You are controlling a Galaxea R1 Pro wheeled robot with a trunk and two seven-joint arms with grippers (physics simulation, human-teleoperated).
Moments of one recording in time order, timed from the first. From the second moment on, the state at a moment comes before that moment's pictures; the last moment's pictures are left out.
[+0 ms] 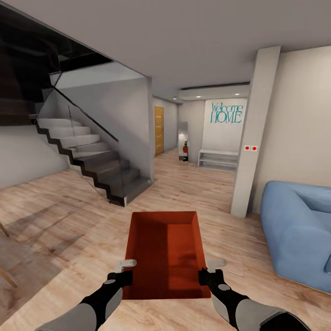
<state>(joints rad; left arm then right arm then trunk) -0.64 -0.09 -0.12 -0.20 0.17 -0.01 0.16 -0.71 0.08 0.33 0.01 -0.26 -0.28 -0.07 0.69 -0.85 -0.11</state>
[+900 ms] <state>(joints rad) -0.64 -0.09 -0.11 -0.21 0.17 -0.01 0.15 -0.71 0.08 0.33 0.01 -0.26 -0.27 -0.08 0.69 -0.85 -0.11</state>
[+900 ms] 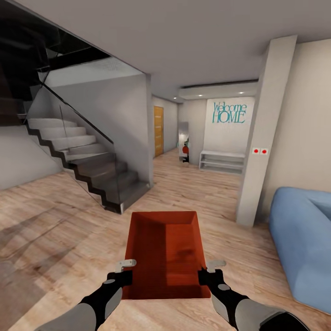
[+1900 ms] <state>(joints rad) -0.64 -0.08 -0.11 -0.21 0.16 0.00 0.15 -0.71 0.09 0.33 0.02 -0.27 -0.28 -0.08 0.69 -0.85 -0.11</state>
